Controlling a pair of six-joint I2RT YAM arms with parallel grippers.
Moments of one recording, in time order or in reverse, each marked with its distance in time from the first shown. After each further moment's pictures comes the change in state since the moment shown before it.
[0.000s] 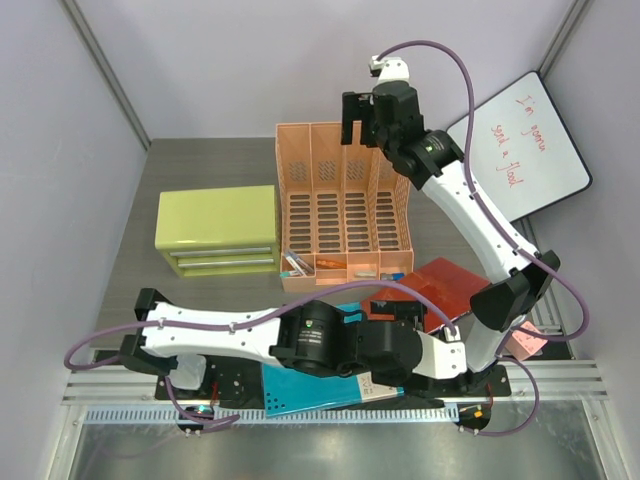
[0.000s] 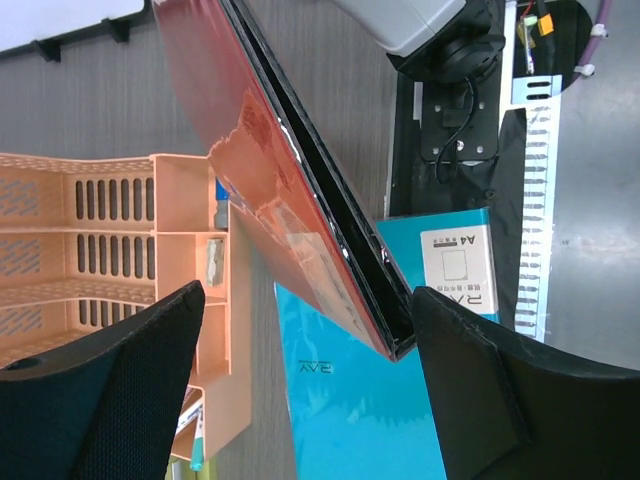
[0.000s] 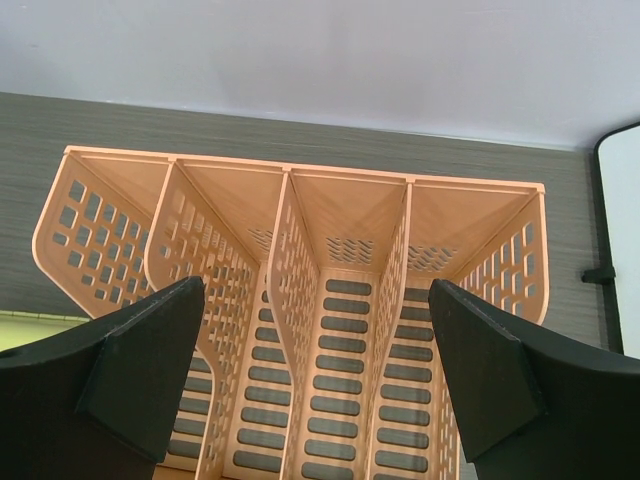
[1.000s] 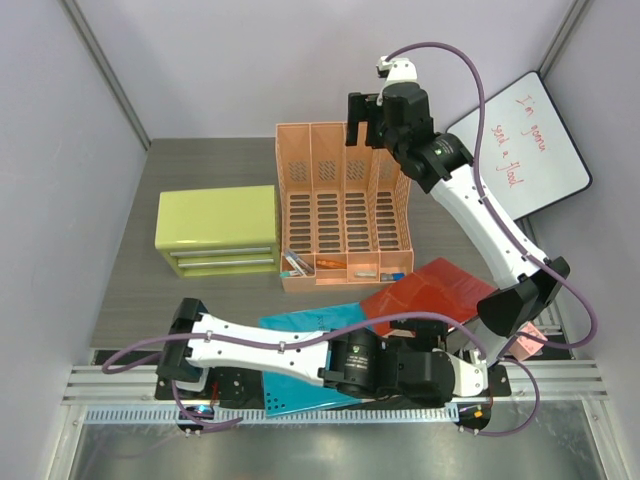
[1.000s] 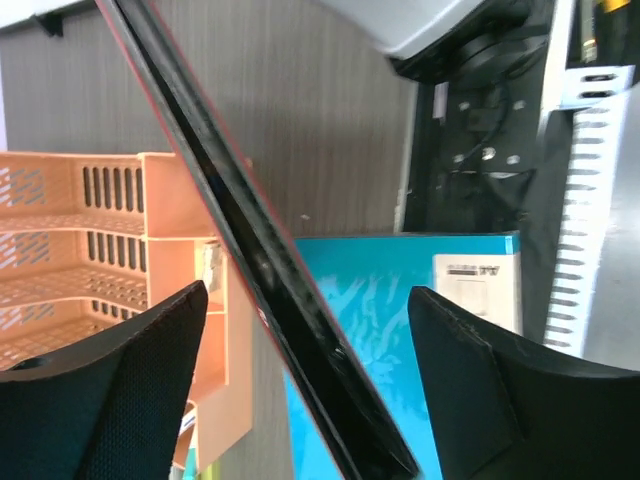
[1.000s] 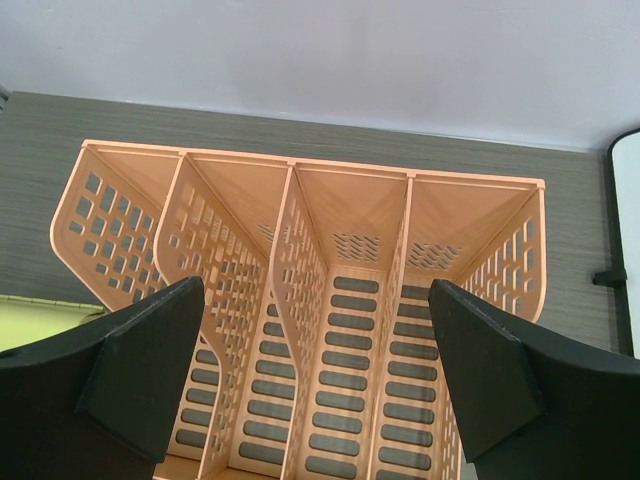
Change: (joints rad) left arm -0.034 0.174 0.020 0.058 -0.134 -0.017; right arm -0.021 -0.053 -0.056 0.023 -0.058 0.008
